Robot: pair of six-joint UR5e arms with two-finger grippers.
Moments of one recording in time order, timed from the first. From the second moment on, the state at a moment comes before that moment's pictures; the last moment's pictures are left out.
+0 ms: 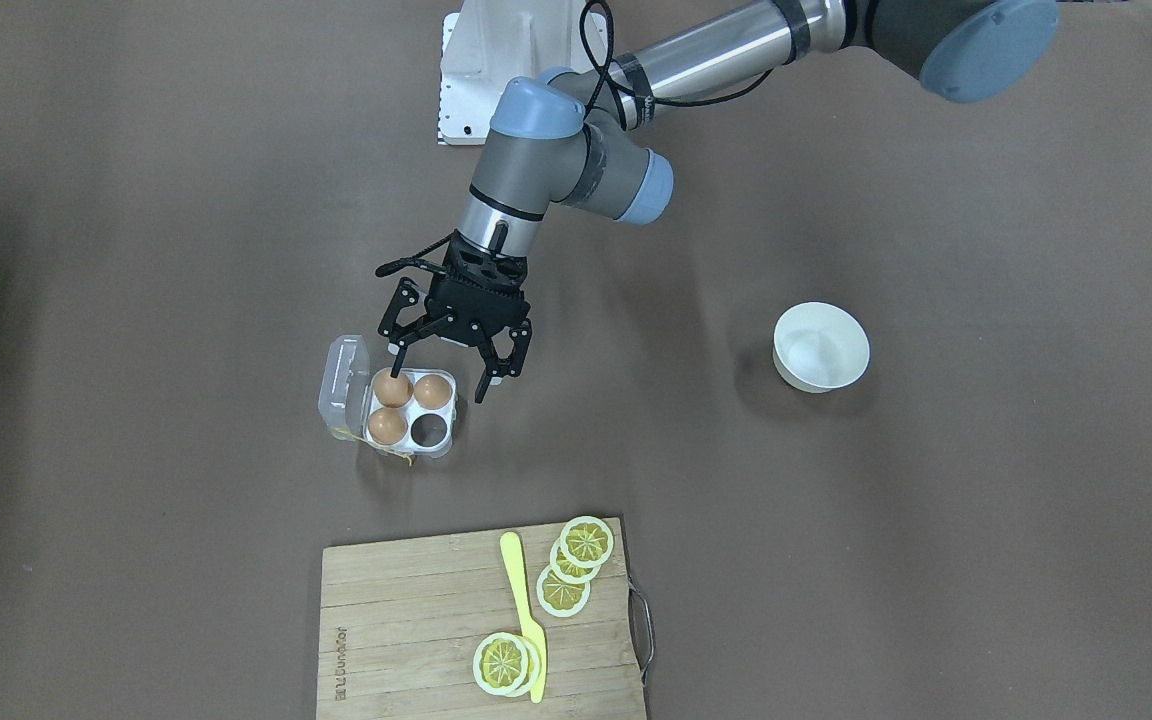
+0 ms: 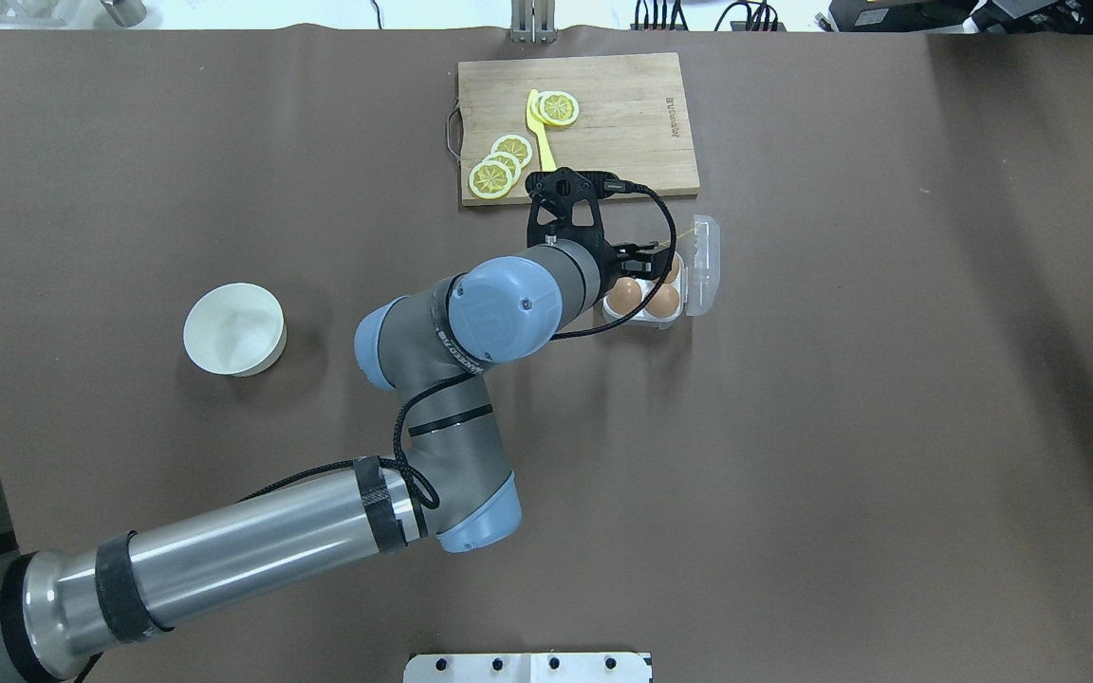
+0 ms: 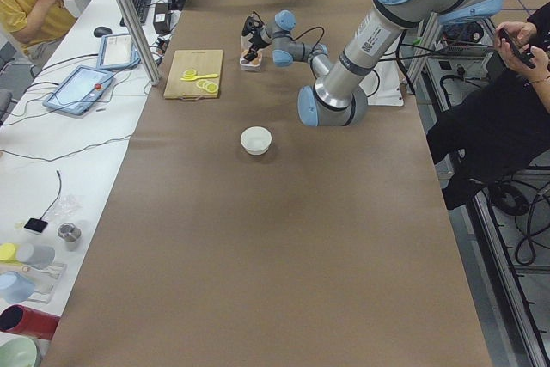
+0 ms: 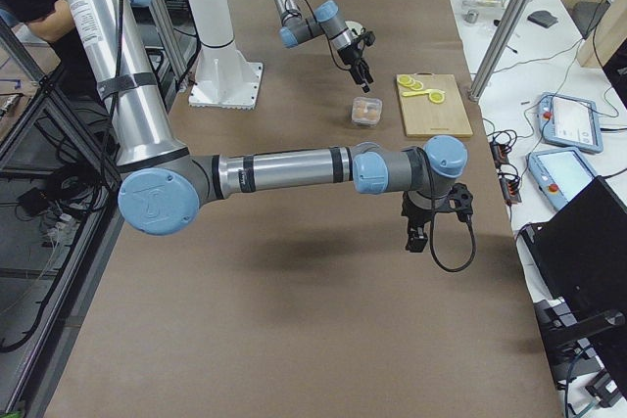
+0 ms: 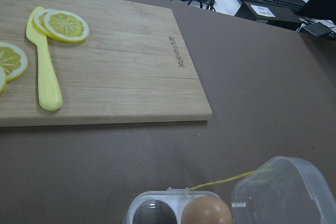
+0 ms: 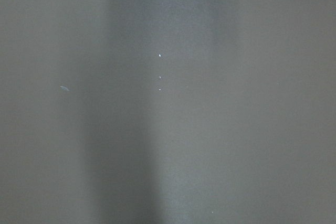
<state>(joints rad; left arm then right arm) -0.45 -2.50 -1.23 -2.33 -1.38 -1.15 1.46 -1.27 1.41 -1.59 2.34 0.12</state>
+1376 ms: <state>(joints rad) -1.13 -2.06 -1.64 -1.88 -2.27 -0.42 1.00 -1.15 1.65 -1.58 2.19 0.14</state>
